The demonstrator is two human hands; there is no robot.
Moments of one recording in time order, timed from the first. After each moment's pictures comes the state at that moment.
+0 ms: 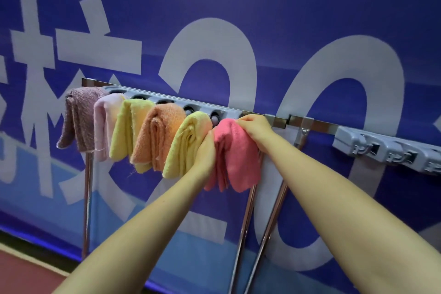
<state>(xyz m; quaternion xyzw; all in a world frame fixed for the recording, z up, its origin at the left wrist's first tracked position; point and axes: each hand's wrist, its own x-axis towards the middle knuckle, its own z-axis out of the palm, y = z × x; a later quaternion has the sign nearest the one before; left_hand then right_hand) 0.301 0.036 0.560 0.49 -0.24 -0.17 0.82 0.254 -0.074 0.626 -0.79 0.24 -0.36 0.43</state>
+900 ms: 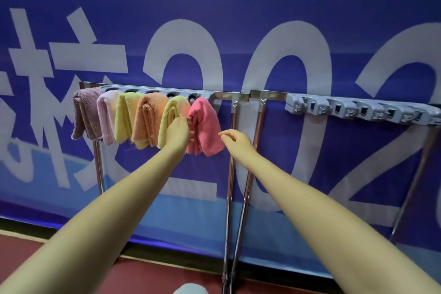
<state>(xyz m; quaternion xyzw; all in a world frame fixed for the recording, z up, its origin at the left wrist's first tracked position) 0.224 0.131 0.574 0.63 -0.25 -0.10 0.73 0.110 0.009 0.542 -0.83 0.19 -0.34 0.40</state>
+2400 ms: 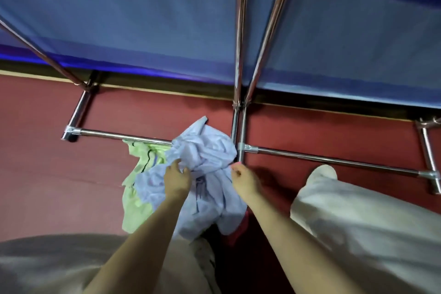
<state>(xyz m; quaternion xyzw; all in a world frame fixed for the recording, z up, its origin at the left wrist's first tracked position) 0.206 0.153 -0.093 0.91 -0.05 -0.31 0.28 0.065 0.026 -0.087 -0.72 0.50 0.07 0.47</state>
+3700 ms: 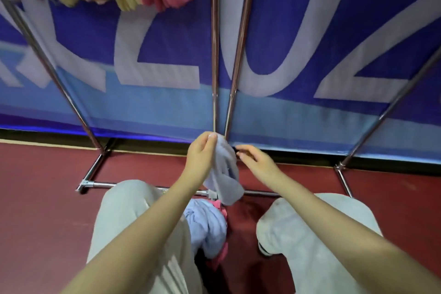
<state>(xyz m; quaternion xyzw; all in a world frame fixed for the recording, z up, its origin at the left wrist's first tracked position) 0.092 0.144 0.242 0.67 -0.33 -0.22 0.63 -0.036 0.028 0.206 -0.77 0.31 -0.20 0.52</state>
